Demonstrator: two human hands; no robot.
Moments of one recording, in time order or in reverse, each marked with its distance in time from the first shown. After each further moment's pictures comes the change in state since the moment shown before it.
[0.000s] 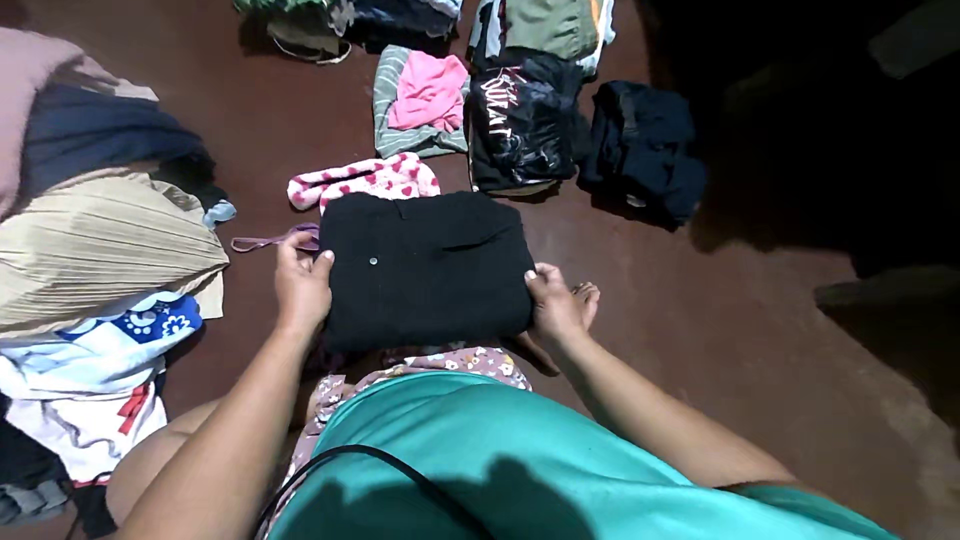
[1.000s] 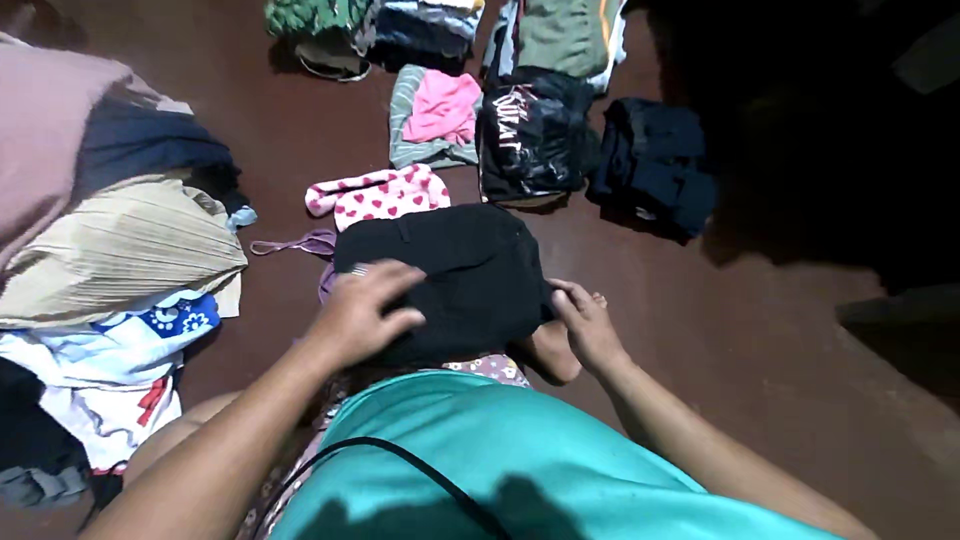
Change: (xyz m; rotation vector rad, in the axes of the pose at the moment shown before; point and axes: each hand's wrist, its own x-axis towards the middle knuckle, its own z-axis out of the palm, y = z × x) left_hand -0.049 0.027 -0.010 0.513 -0.428 0.769; right_hand -0.006 0.009 -0.060 -0.519 -0.145 -0.359
